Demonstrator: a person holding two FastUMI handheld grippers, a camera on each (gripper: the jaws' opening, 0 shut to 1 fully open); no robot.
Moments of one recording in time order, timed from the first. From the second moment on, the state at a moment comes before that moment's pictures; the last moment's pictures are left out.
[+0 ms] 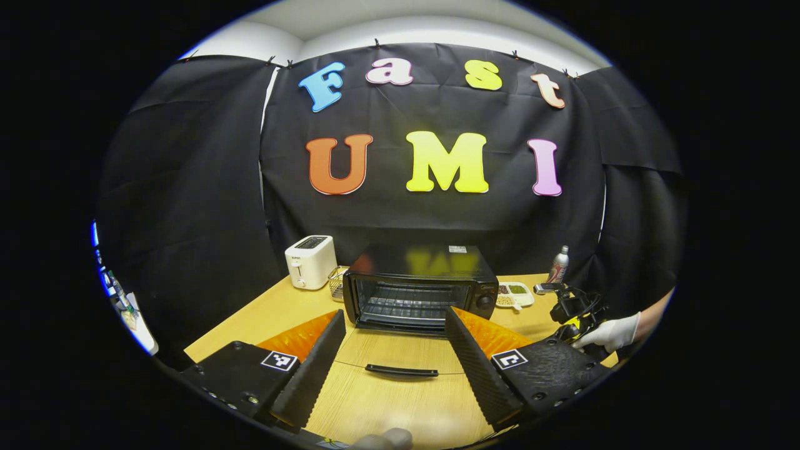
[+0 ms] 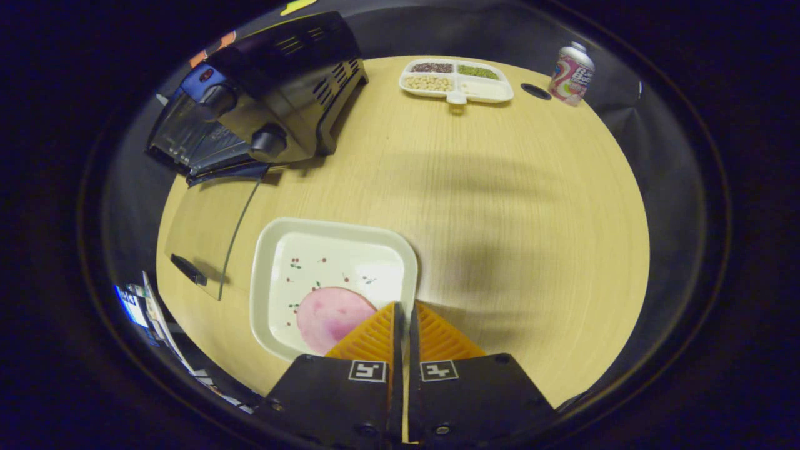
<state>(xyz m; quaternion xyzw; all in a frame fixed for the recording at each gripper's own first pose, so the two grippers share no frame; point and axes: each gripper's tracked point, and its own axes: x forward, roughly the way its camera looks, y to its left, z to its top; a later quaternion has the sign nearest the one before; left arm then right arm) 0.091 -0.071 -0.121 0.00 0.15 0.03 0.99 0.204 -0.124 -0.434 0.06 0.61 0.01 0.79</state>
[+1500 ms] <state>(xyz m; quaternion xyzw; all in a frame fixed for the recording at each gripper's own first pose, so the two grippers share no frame) 0.092 -0.018 -0.084 -0.02 0.13 -0.02 0.99 0.169 -0.044 -0.350 0.50 0.44 0.03 0.75</state>
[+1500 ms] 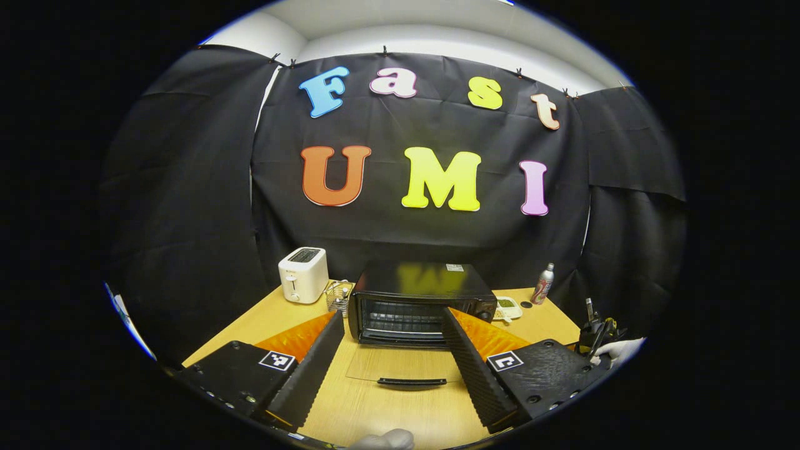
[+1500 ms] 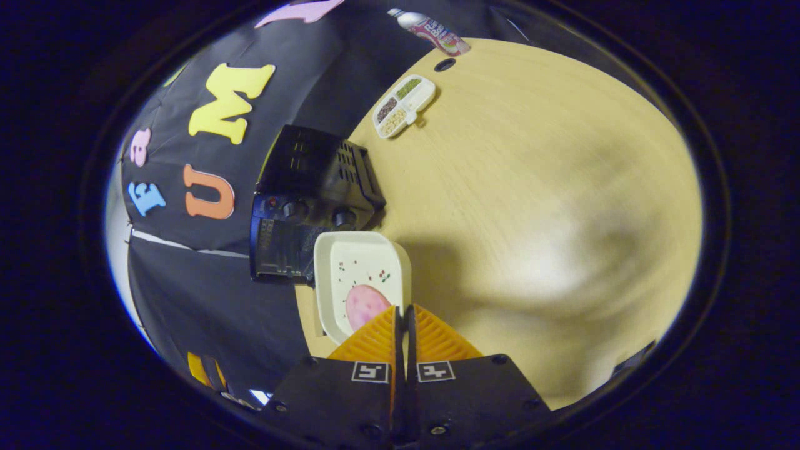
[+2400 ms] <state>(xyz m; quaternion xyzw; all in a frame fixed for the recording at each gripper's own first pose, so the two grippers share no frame) 0.079 0.050 -0.072 0.01 0.15 0.00 0.99 0.277 0.108 -0.342 0.62 0.32 -0.10 0.71</state>
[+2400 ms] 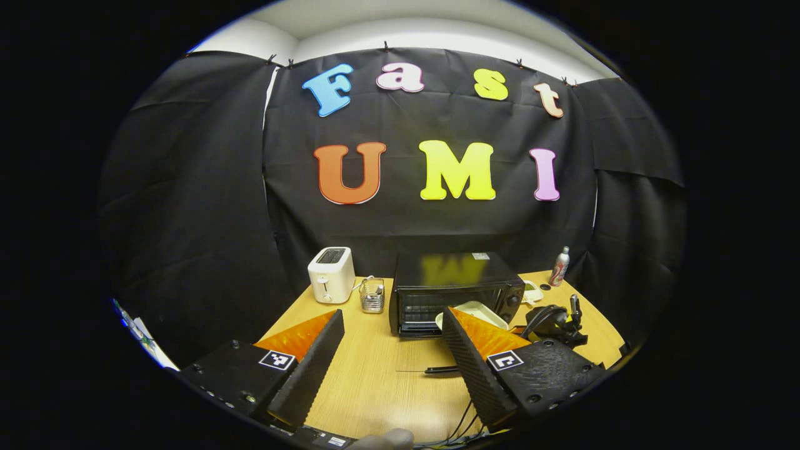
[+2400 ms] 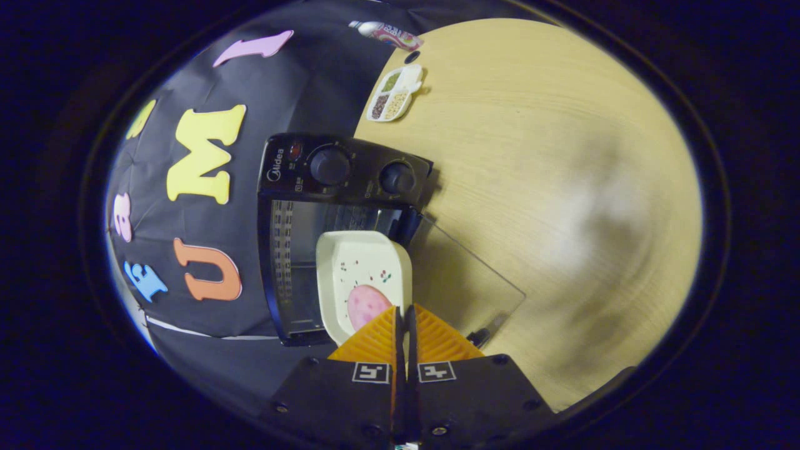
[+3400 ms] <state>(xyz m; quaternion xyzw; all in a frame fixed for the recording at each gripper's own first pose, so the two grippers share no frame) 0.121 0.047 -0.074 -0.01 0.17 0.05 0.98 0.385 0.113 -0.332 0.58 0.32 -0.03 0.75</state>
